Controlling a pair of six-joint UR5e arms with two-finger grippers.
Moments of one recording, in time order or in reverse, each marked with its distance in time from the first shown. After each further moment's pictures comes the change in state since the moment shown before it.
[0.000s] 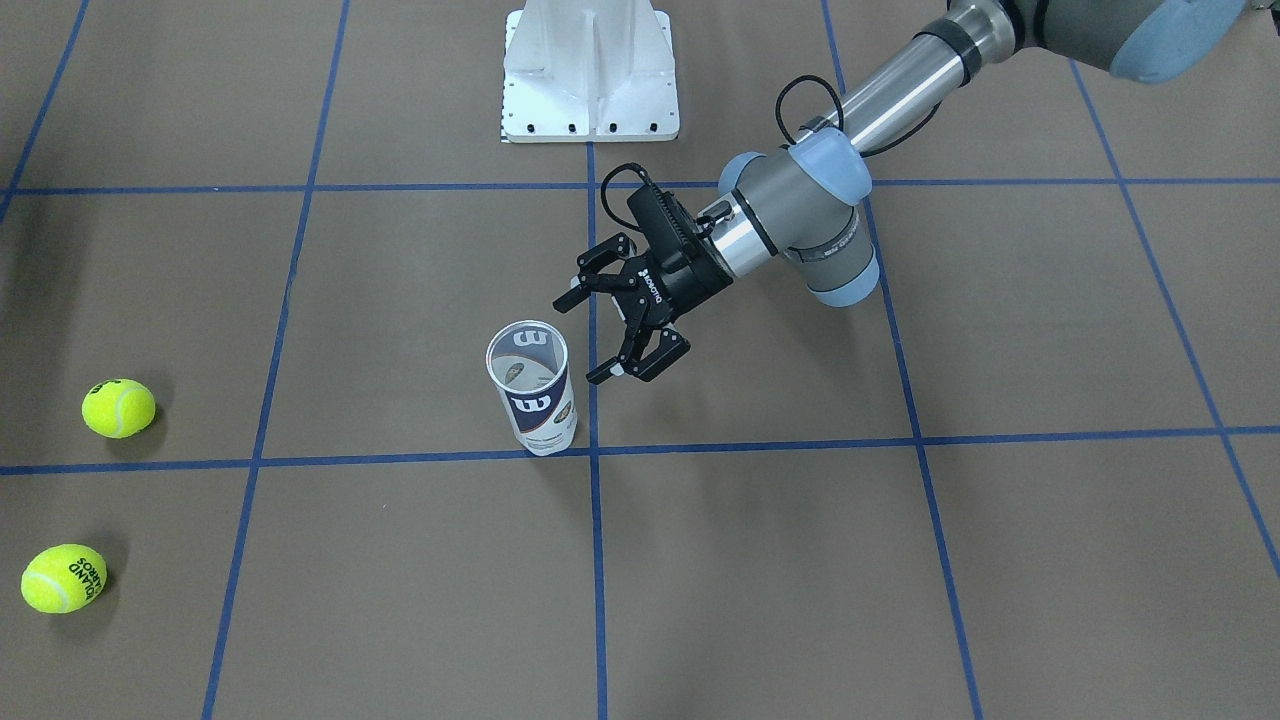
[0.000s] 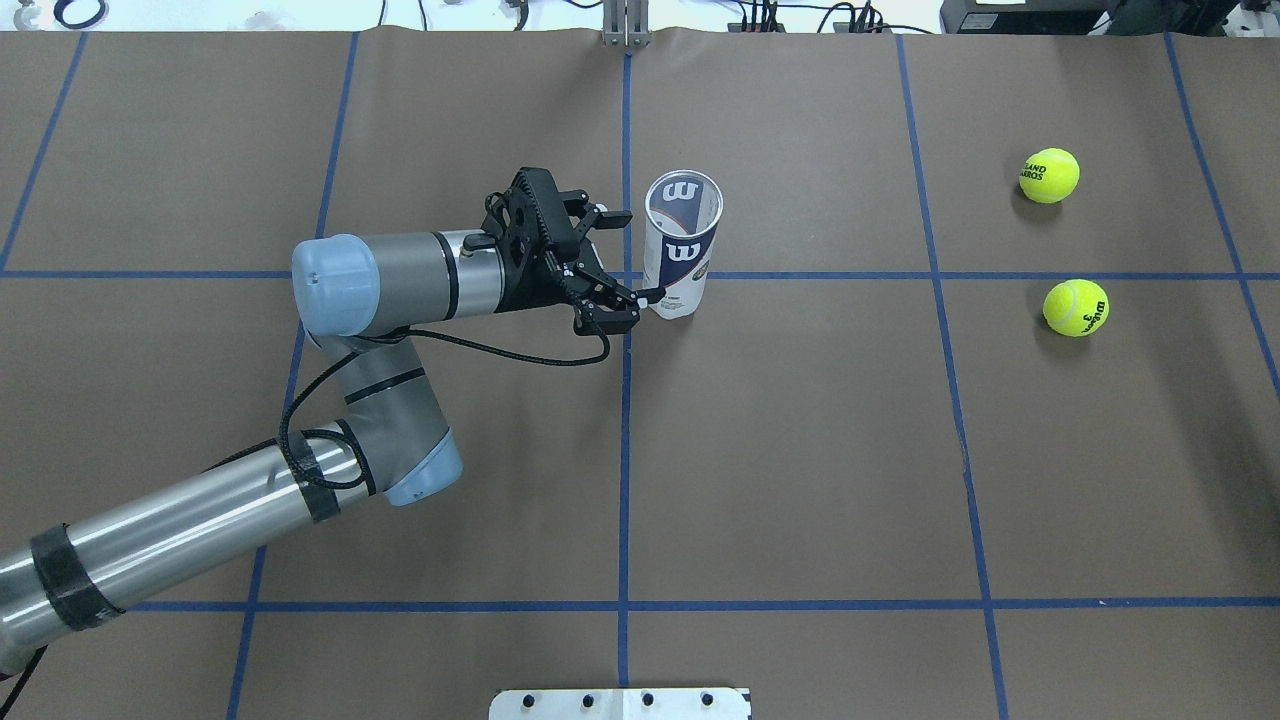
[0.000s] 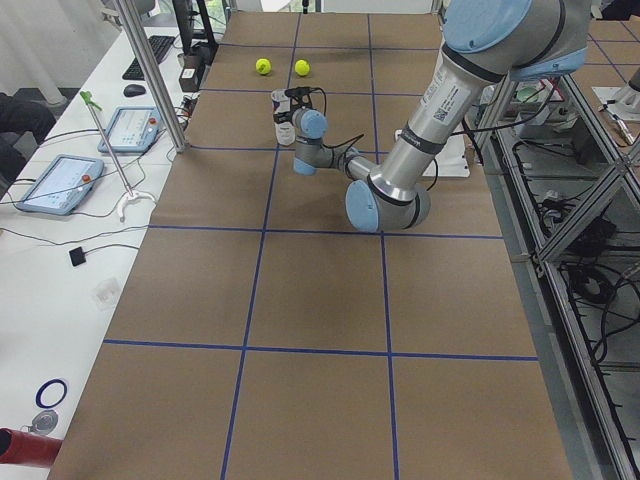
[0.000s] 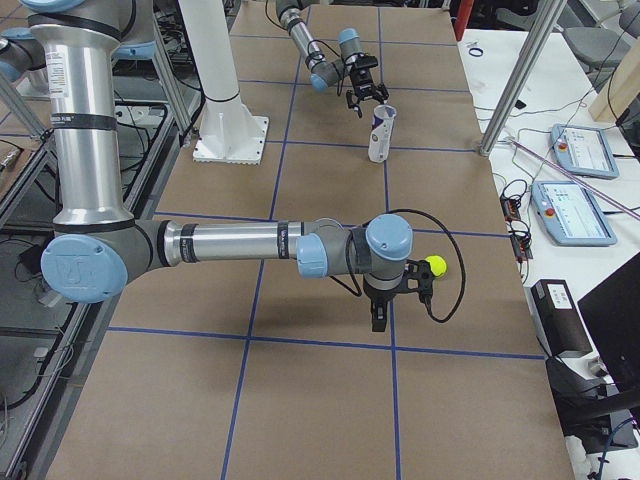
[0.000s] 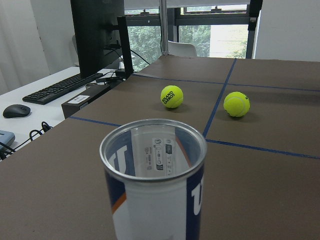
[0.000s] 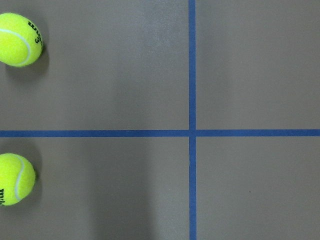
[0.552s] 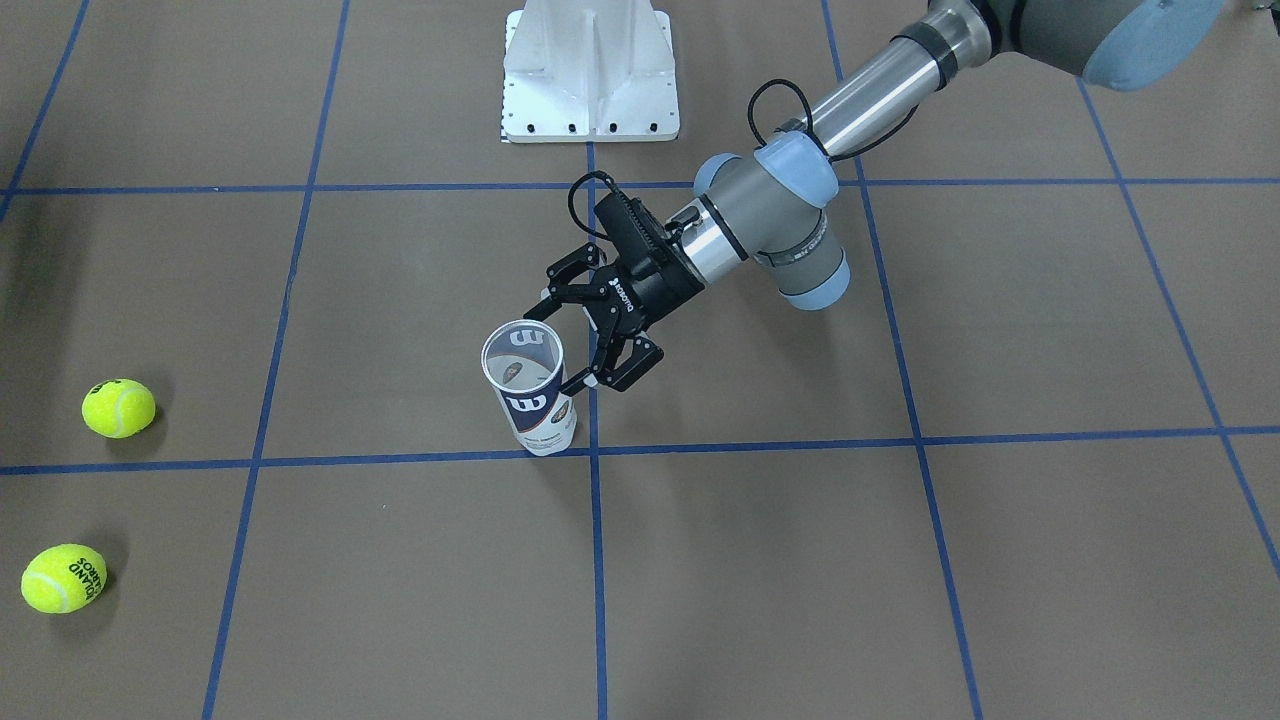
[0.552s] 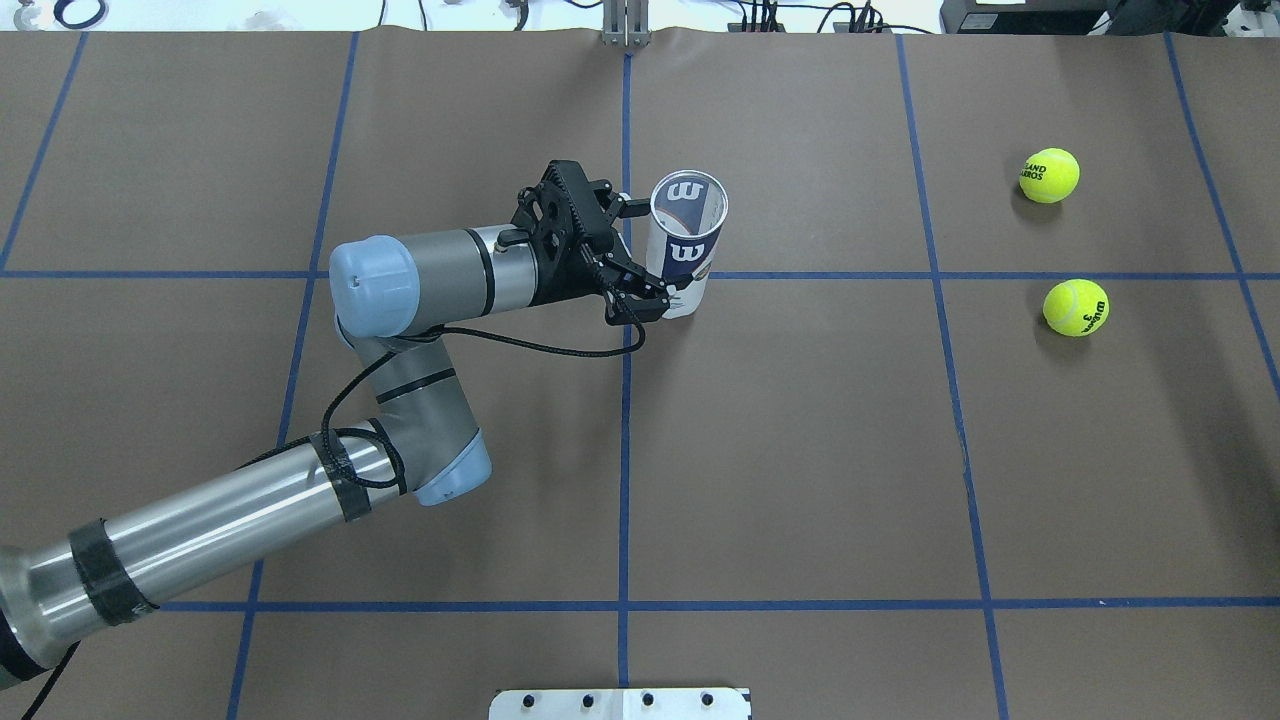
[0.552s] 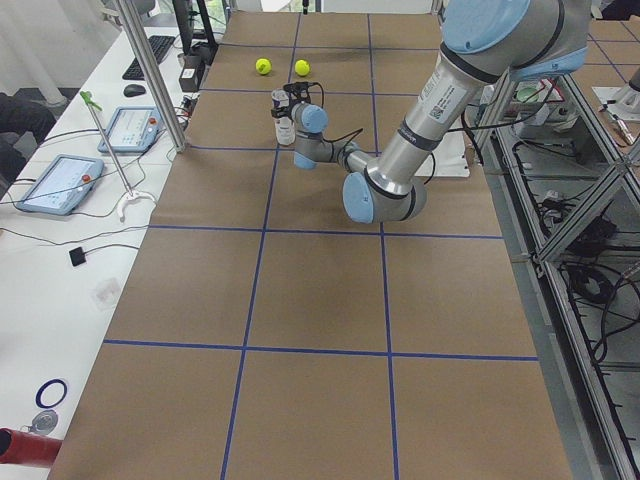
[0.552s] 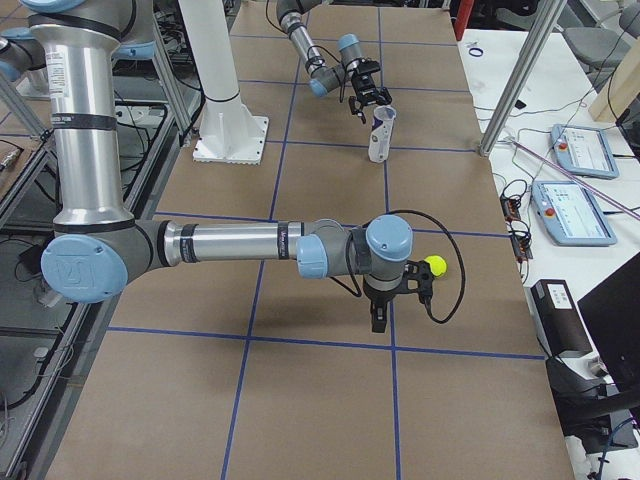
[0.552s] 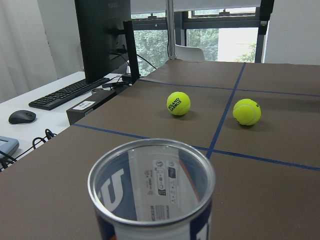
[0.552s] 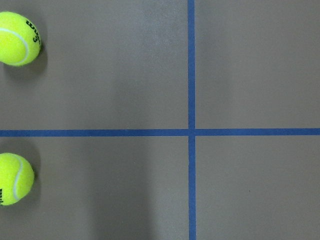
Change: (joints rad) left arm 0.015 -0.052 0.047 0.000 0.069 0.000; right arm -0.001 0.000 -0.001 0.000 0.000 0.000
